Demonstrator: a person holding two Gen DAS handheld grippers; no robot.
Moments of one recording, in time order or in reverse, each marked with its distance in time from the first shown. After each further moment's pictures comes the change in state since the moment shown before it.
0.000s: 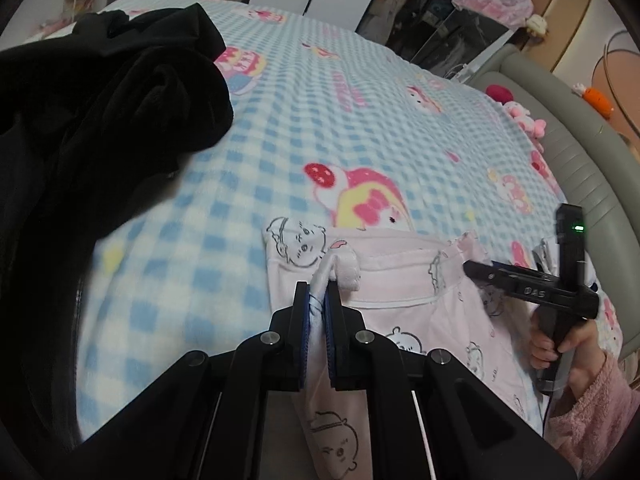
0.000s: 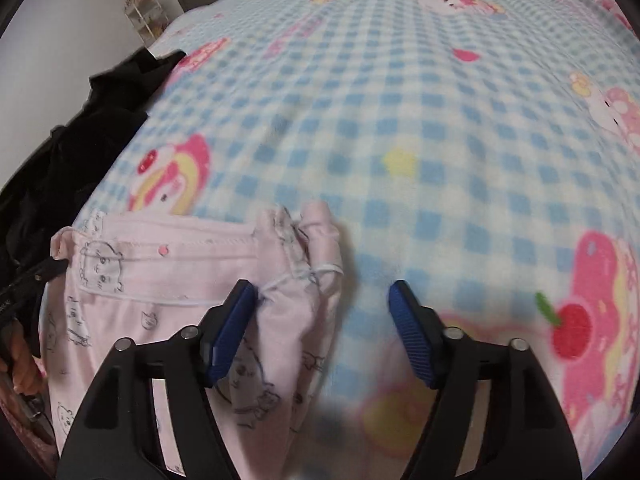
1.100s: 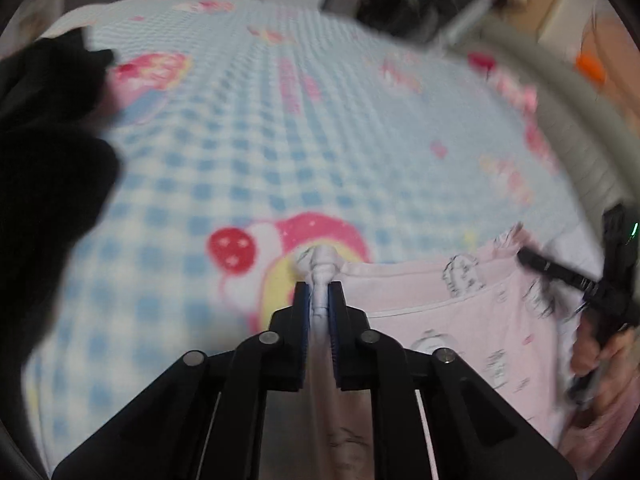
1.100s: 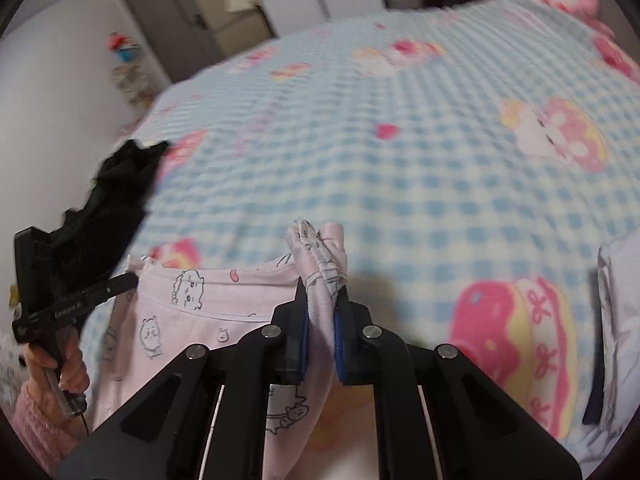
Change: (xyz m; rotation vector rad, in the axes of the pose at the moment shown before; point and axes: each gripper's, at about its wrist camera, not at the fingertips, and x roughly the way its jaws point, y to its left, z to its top) left arm 0.093 -0.049 0.065 0.092 0.121 -0.040; right arm -0.047 -0.065 0.026 0.173 -0.123 -0.063
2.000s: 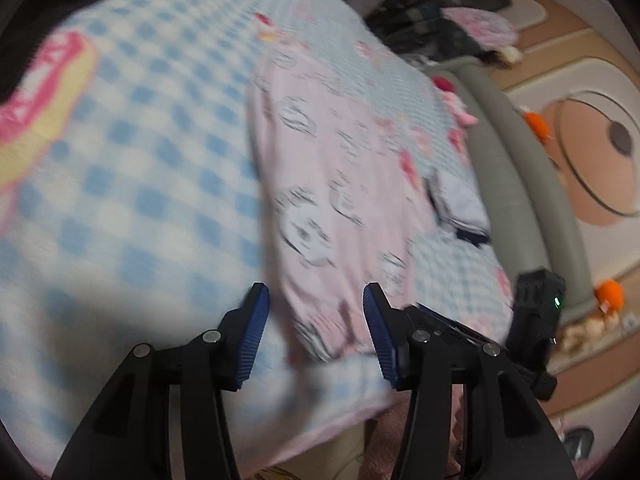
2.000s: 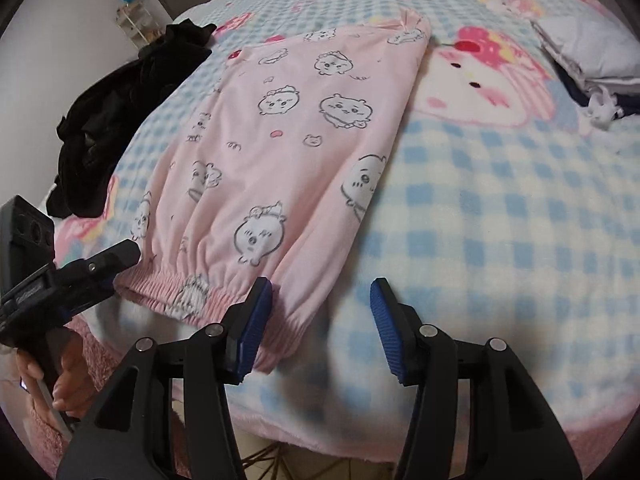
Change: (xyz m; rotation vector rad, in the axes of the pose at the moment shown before) left arm -0.144 -0.038 -0.286 -0.312 0.006 -0.335; right arm -0.128 0.097 -0.257 -0.053 0.188 0.013
